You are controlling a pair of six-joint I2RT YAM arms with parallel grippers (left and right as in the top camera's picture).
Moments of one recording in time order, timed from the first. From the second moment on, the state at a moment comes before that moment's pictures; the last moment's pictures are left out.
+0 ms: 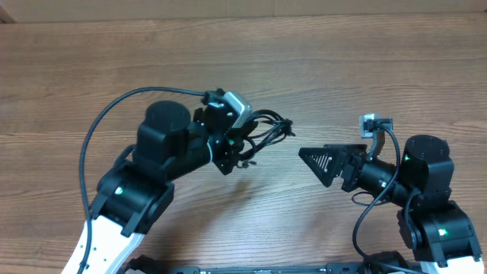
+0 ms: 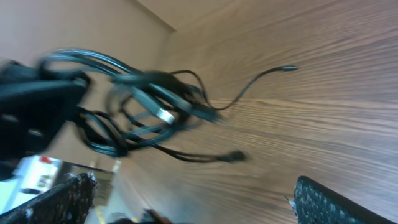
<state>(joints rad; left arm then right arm) -0.50 1.07 1.13 -0.50 0.43 0.04 0.16 0.76 0.82 -0.56 -0.73 0.58</state>
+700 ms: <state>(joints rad) -0.69 1.14 1.13 -0.37 0.45 0.02 0.16 0.81 0.82 -0.59 -0.59 0.77</state>
